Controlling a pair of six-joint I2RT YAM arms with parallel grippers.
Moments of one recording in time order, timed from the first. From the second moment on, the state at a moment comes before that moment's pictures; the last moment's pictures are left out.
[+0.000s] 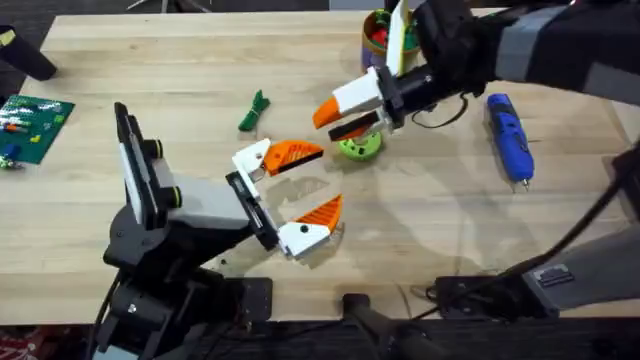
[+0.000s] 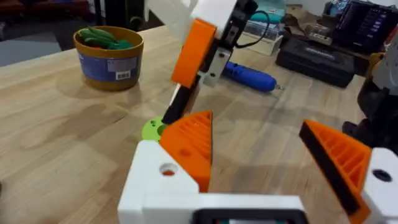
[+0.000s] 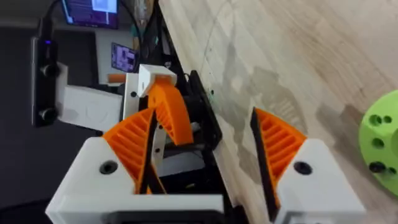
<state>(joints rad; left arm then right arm) -0.28 0.01 0.02 -0.09 0.74 -0.11 0.34 1.72 1.14 -0.65 -1.18 0.12</state>
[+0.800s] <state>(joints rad) -0.28 0.01 0.02 -0.09 0.74 -0.11 0.42 1.74 1.14 -0.64 -1.27 0.21</state>
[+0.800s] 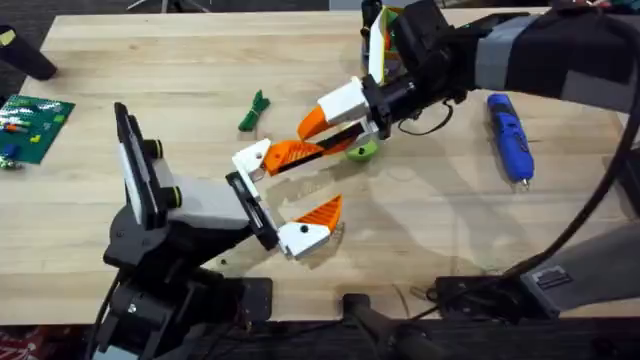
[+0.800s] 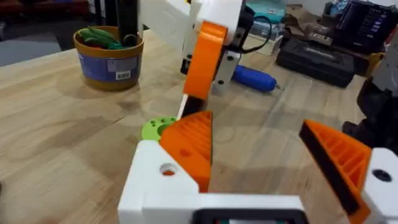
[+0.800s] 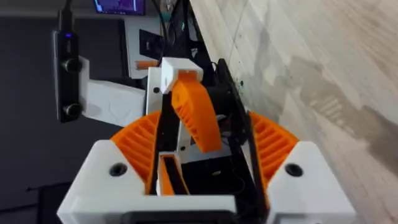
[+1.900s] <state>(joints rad) -0.28 0.01 0.02 -0.09 0.71 -0.11 0.45 1.74 1.13 -0.55 -1.30 0.24</state>
